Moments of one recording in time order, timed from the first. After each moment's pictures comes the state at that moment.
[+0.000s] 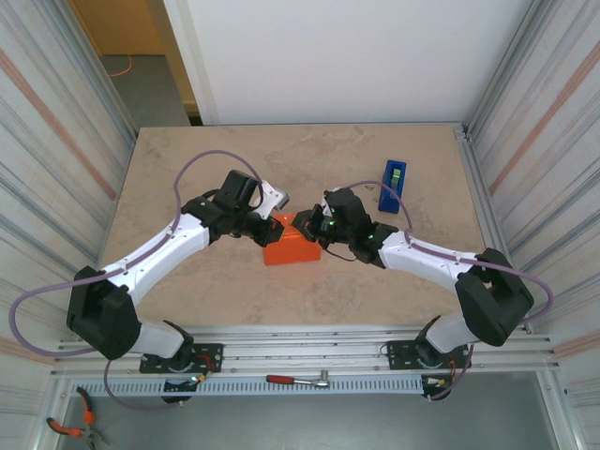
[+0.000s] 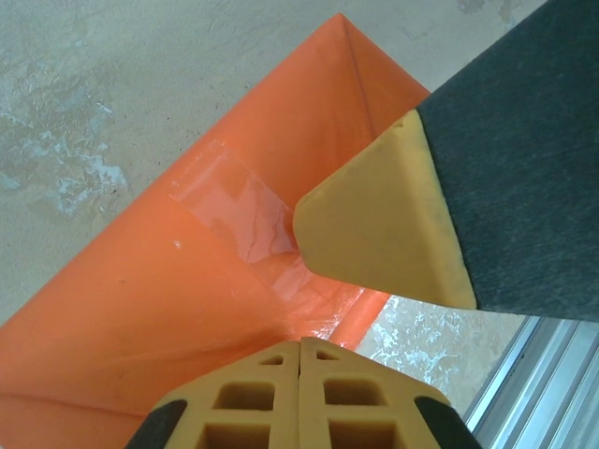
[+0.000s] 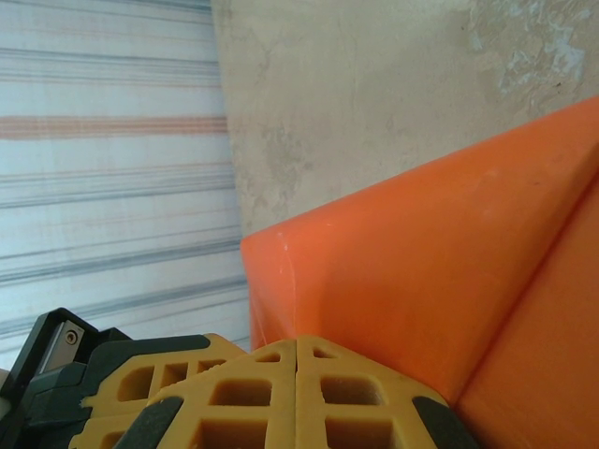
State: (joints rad) left arm -0.58 1.41 1.10 -0.65 0.37 0.00; right arm 0.76 1.46 0.86 0.13 -0.26 1.33
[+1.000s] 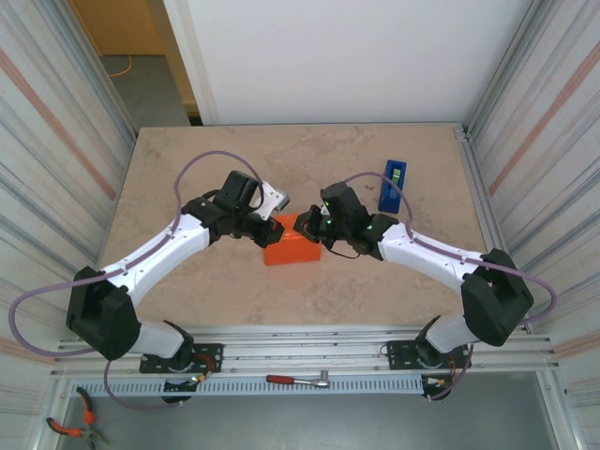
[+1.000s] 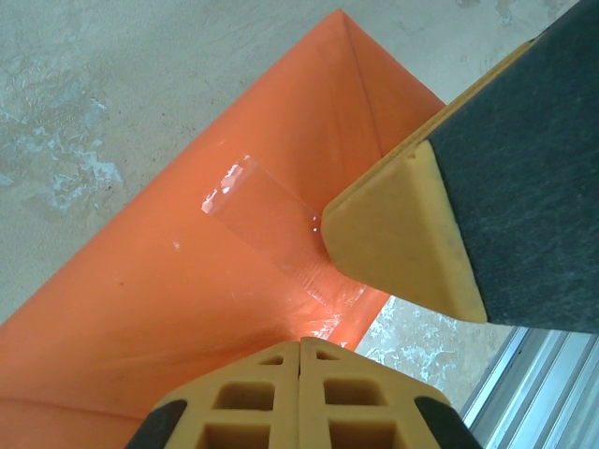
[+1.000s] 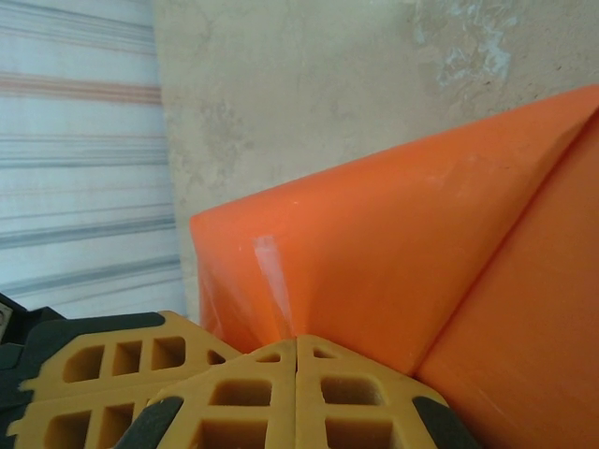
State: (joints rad) left arm -0.58 1.41 1.10 -0.66 0.37 0.00; right arm 0.77 1.46 0.99 -0.17 -0.24 1.17
